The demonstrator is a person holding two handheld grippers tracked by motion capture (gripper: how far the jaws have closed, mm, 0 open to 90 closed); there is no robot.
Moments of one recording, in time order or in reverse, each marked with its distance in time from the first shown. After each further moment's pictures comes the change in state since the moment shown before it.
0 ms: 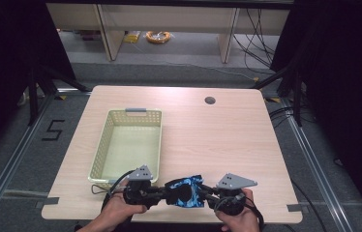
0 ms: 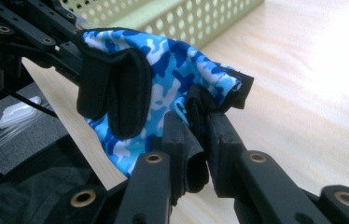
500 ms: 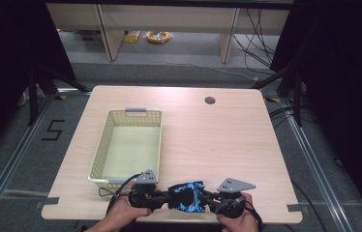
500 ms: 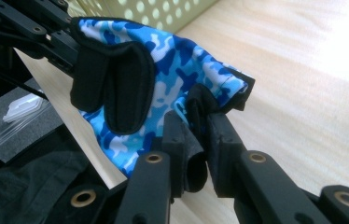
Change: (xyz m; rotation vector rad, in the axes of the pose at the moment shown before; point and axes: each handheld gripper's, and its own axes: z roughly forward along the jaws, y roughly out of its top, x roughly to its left) left arm 0.002 -0.016 0.022 0.044 -0.003 0.003; right arm -0.011 -0.027 0.012 0.031 0.010 0.045
